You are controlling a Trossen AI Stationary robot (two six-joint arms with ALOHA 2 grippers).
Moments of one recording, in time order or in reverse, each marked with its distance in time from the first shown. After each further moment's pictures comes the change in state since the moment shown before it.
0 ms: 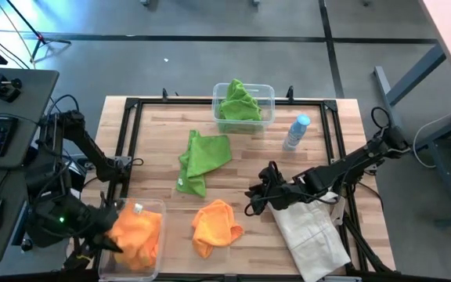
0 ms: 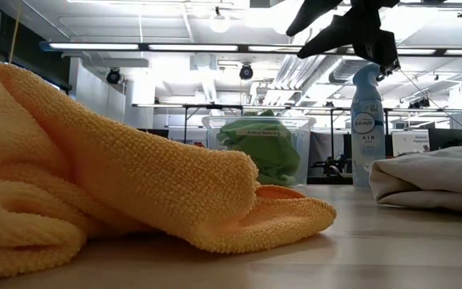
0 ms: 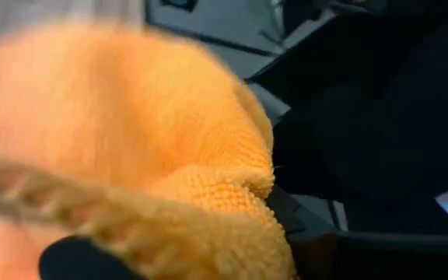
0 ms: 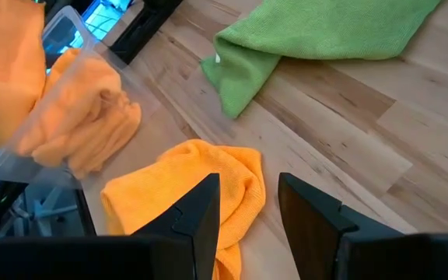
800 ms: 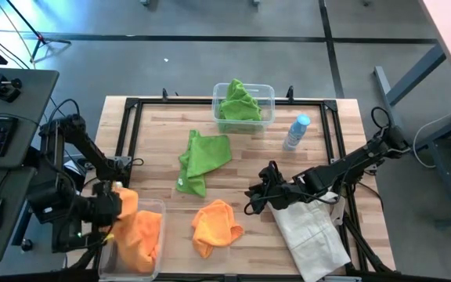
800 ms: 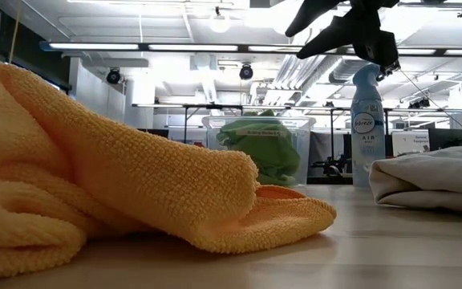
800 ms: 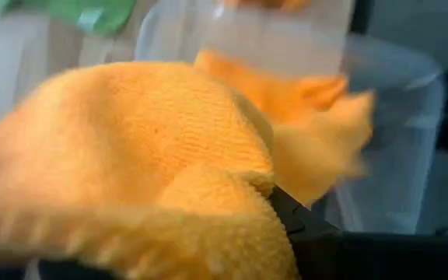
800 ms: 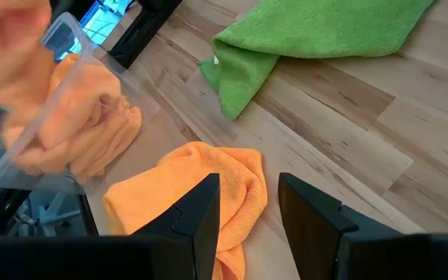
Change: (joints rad) left arm -0.053 0.079 -0.019 -0.584 0.093 -0.397; right arm 0.000 0.000 0.000 0.000 0.000 0.027
